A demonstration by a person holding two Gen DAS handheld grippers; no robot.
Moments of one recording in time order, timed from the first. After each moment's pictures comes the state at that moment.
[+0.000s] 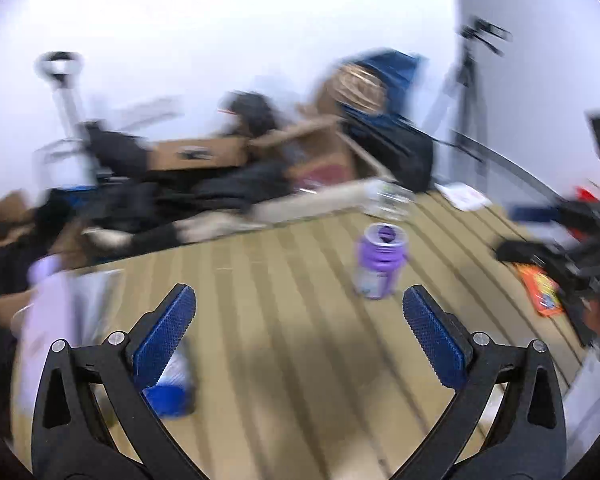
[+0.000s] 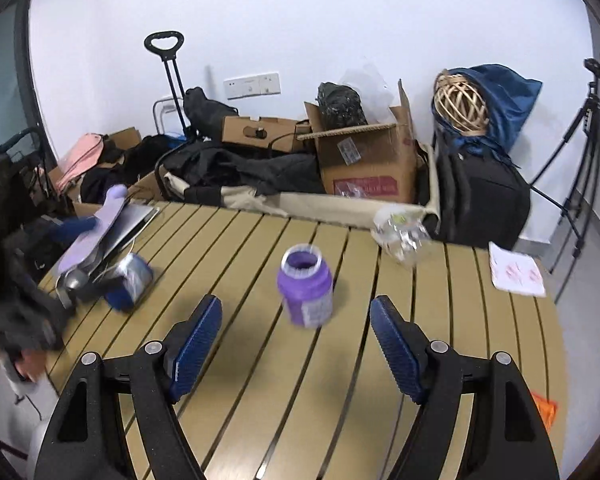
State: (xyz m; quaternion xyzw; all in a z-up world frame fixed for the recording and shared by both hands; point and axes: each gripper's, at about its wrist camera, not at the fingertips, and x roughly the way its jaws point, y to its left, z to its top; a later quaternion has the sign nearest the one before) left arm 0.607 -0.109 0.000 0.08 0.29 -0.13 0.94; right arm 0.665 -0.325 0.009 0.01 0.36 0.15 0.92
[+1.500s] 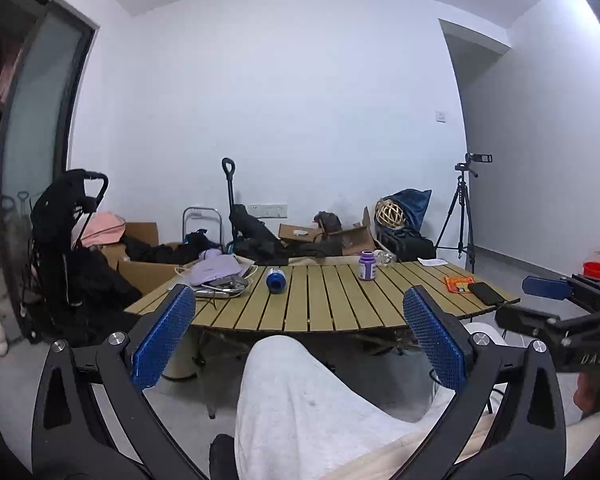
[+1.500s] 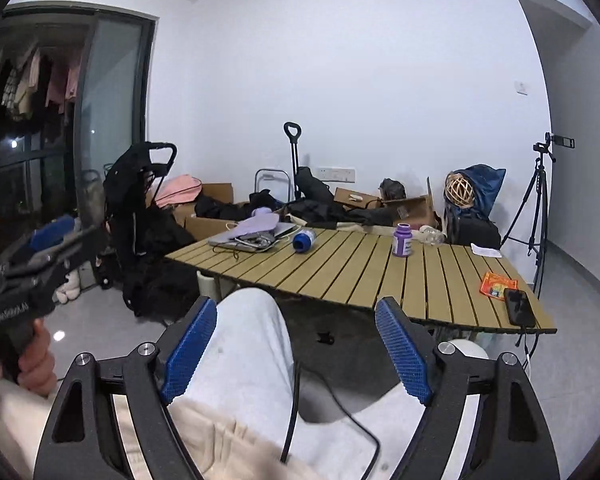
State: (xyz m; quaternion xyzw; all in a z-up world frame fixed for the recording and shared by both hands) left arm -0.004 -0.007 0.008 0.02 0.04 -0.04 1.00; right arm 0.078 -0.213 0.028 -0.02 0.16 0.18 0.97
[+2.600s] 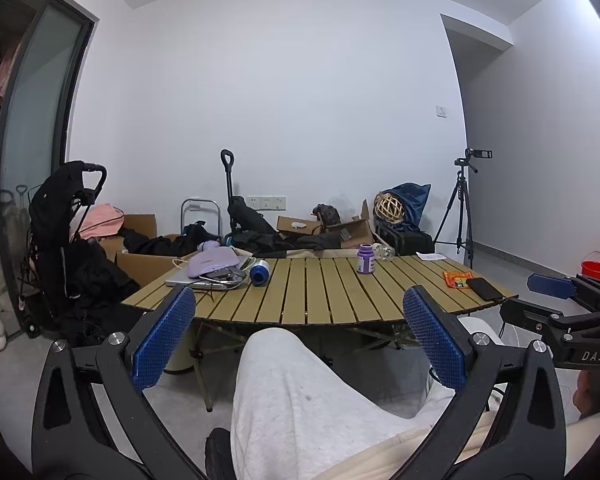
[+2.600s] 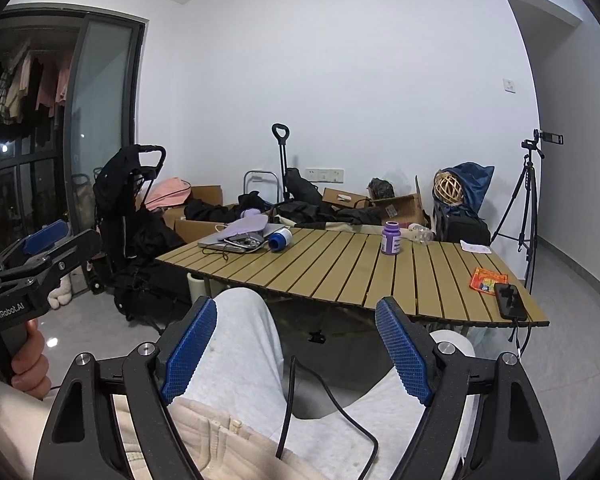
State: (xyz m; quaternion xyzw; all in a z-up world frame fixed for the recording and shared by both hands) left arm -0.009 -0.002 0.003 0.01 0.06 -0.04 1.00; right arm 0.076 -0.221 0.024 0.00 0.16 0.17 0.97
